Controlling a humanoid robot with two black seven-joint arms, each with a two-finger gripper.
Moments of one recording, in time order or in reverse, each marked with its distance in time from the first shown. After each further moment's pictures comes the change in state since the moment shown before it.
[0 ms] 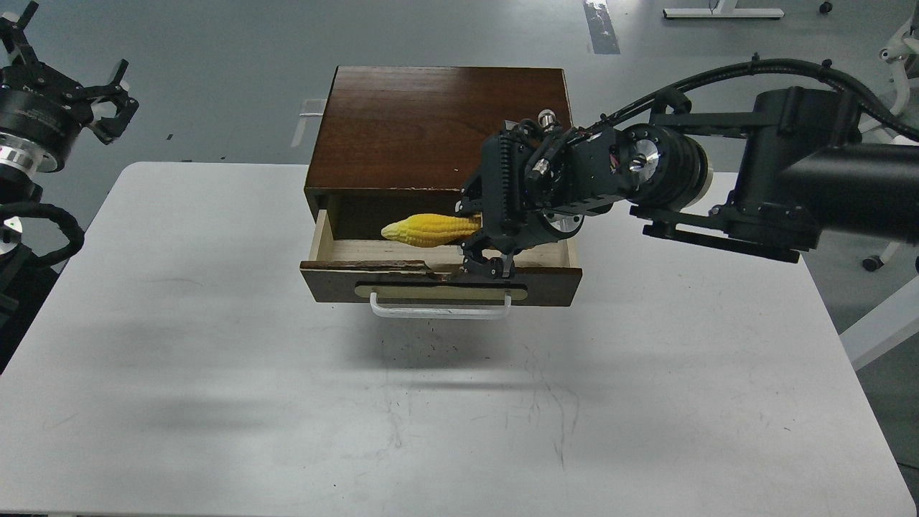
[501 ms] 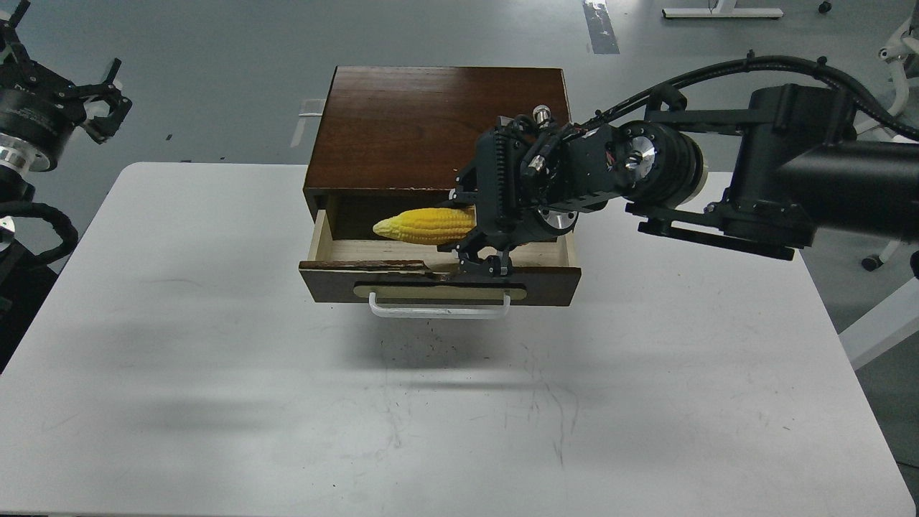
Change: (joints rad) left arm 0.000 0.008 0.000 0.001 0.000 0.000 0.000; right arm 0.004 0.001 0.005 -0.011 0.001 -0.028 -0.001
